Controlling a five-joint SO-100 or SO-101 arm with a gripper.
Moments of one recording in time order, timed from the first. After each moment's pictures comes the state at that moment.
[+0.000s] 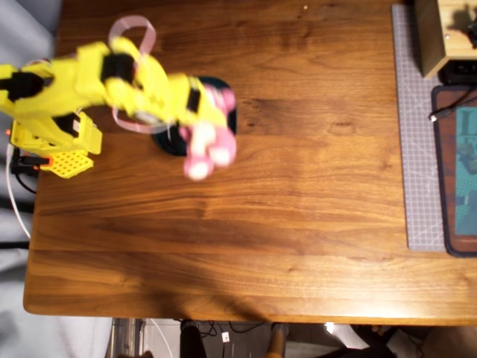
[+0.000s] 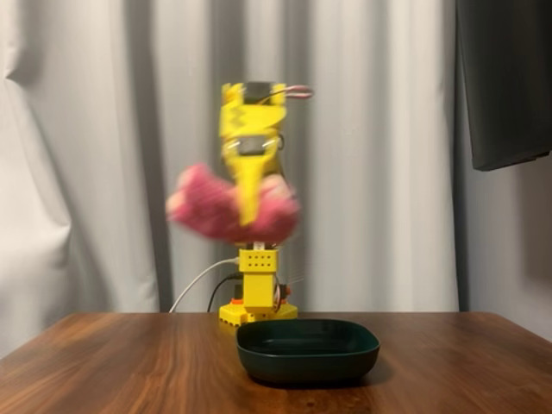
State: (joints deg) arm 1.5 103.7 86.9 77.0 2.2
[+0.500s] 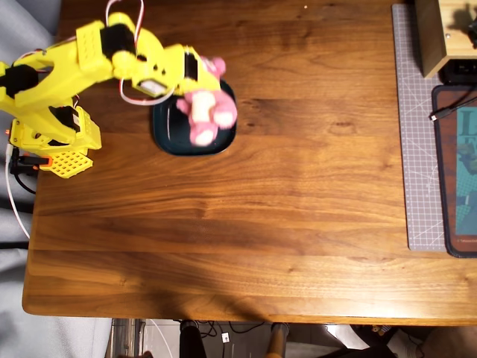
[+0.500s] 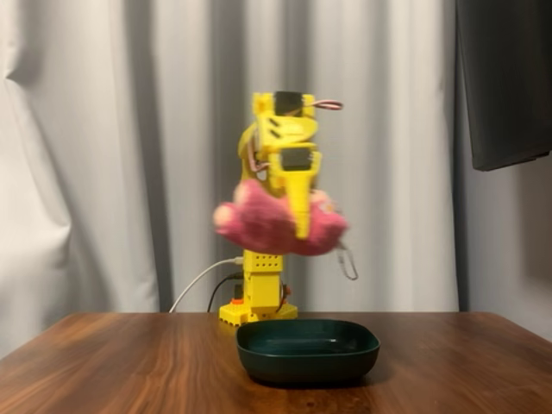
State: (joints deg) arm 13.7 103.8 92.9 73.7 3.6
